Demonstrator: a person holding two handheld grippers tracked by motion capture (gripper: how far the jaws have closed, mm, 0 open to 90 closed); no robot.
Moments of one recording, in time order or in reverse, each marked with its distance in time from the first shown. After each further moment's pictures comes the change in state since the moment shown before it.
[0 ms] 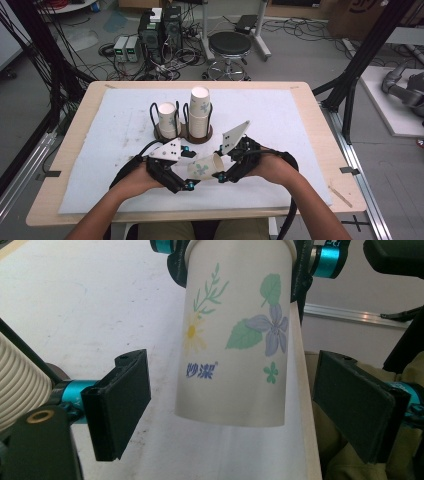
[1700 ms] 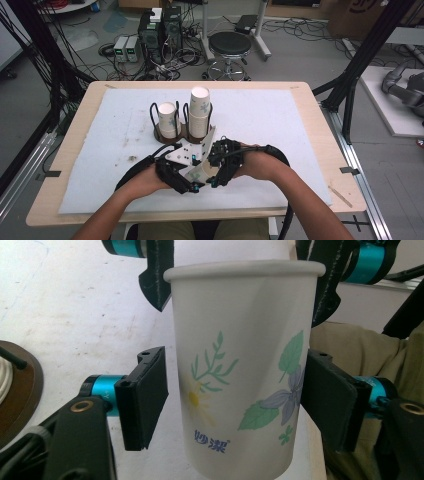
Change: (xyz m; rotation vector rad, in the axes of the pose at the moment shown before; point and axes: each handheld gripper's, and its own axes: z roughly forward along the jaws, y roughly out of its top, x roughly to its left) left arm 0.000 0.000 0.025 0.145 -0.047 0.019; right arm 0.006 0.037 0.026 0.280 0.028 -0.092
